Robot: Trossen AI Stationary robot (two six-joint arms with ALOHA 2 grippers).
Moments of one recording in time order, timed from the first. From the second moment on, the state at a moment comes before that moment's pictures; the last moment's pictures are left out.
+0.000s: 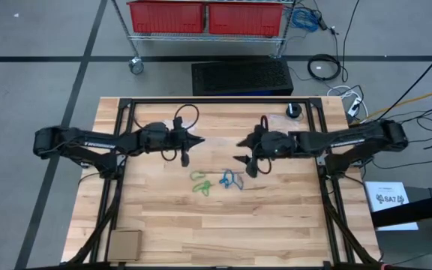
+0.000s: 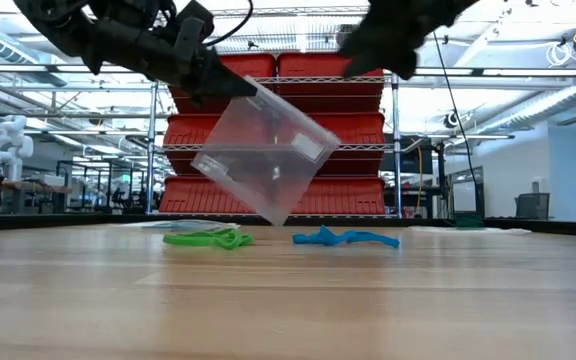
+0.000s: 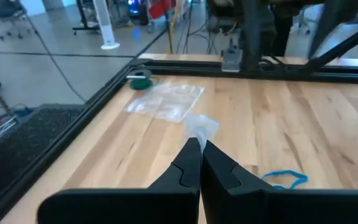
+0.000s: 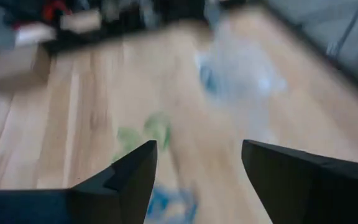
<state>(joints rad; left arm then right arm) 0.20 1.17 0.55 0.41 -0.01 0.06 0.06 1.28 0.94 -0.26 0.20 0.31</state>
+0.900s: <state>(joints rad) 0.24 1.11 0.55 0.34 0.00 0.09 0.25 1.77 0.77 0.00 0.37 0.89</state>
